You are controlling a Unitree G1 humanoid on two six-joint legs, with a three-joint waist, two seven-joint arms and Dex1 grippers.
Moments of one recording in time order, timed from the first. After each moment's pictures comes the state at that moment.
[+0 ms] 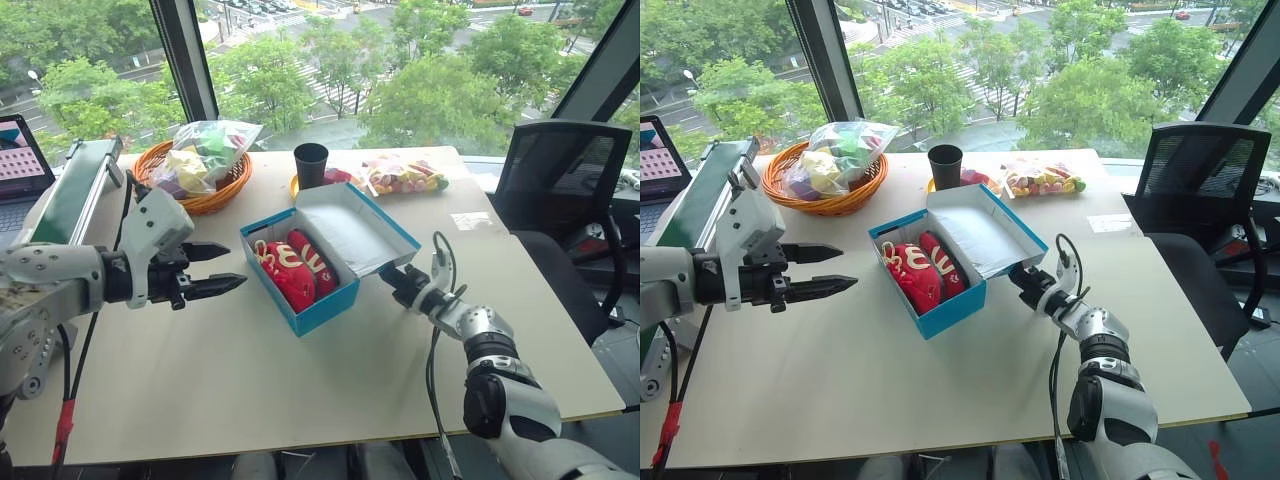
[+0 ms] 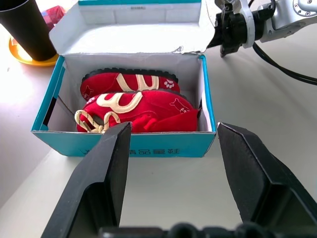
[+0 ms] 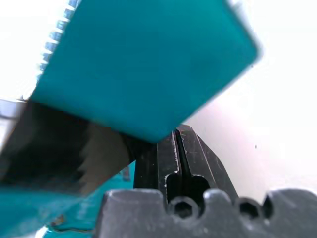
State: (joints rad) left arm -0.33 1.11 0.26 -0.54 -0.82 0.97 -0.79; right arm -0.77 -0.23 -0.50 0.94 0.55 0.64 0.78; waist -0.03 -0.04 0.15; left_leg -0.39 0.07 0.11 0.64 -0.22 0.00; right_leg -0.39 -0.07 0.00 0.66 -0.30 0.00
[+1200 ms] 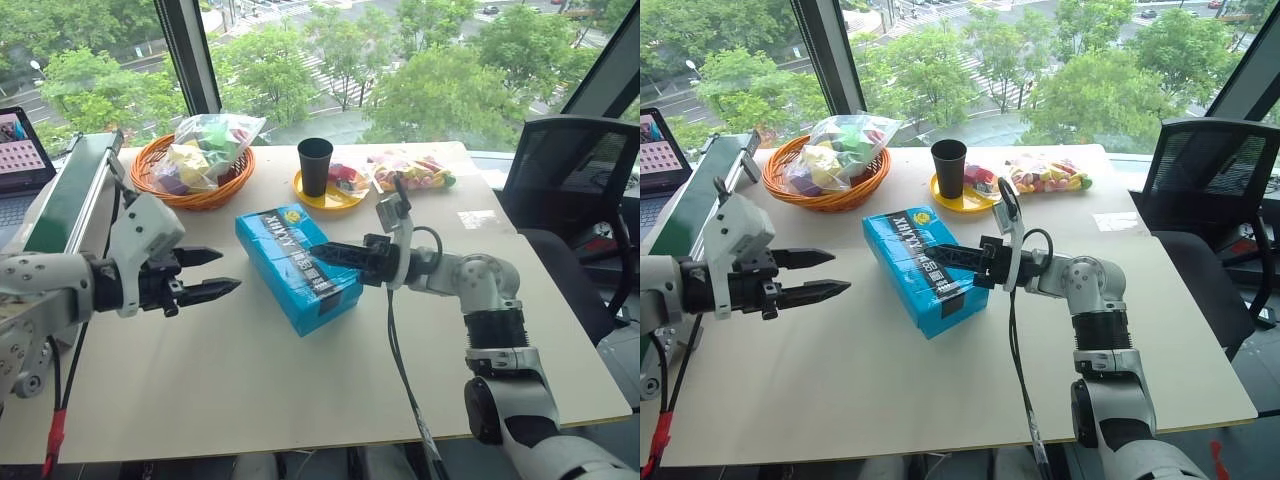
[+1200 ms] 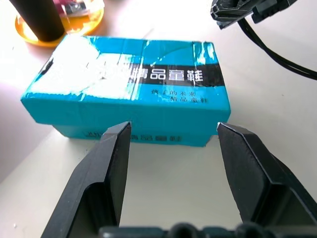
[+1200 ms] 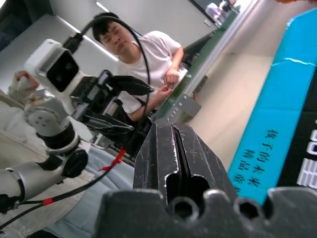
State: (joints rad) left arm -0.22 1.11 0.38 -0.60 -0.87 1.04 -0.75; right arm -0.82 -0.27 -0.08 0.32 0.78 1.13 0.93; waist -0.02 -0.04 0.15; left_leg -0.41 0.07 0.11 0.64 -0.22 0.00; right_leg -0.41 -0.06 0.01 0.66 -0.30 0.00
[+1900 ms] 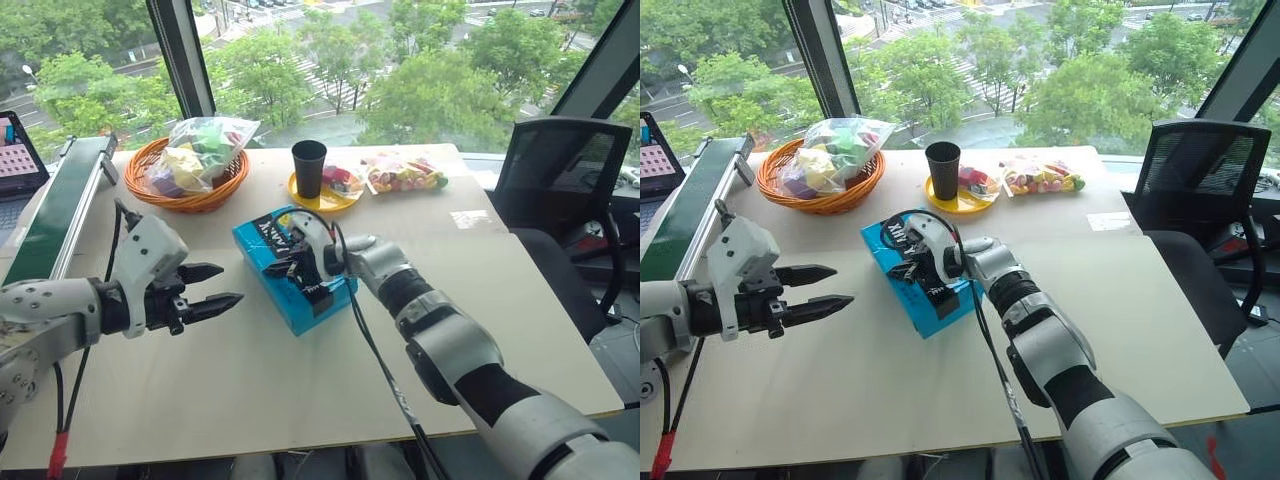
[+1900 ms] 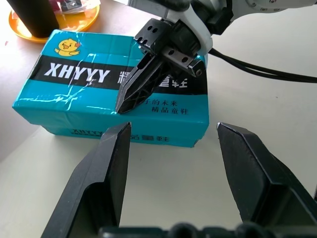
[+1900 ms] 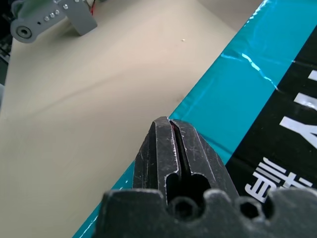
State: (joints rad) left arm -0.13 1.05 0.41 -0.70 -0.91 1.05 -0.65; right arm -1.16 0.00 0.30 1.11 0.15 0.22 0.95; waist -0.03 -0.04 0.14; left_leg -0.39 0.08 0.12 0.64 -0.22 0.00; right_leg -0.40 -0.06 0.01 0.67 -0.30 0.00
